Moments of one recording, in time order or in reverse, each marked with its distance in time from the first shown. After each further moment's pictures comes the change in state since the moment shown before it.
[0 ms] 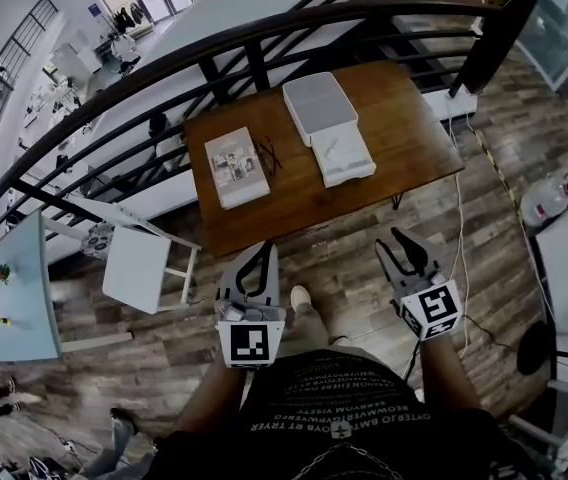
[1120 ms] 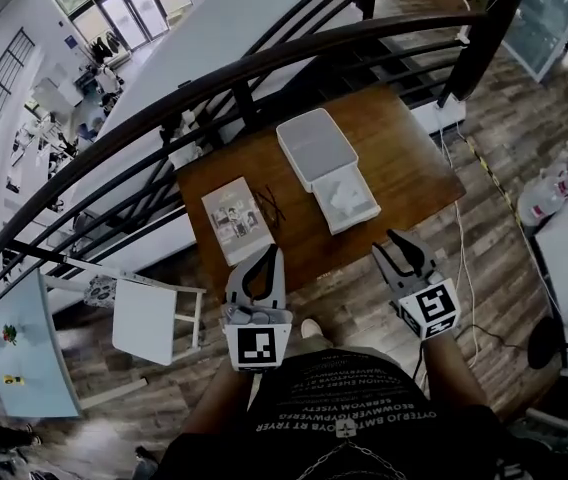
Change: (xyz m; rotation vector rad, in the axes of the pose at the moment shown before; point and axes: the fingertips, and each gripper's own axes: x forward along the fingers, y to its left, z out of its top) left arm 0.137 0.090 0.011 0.007 -0.056 -0.085; right arm 0.130 -0.057 0.055 -0.021 -0.010 -0.064
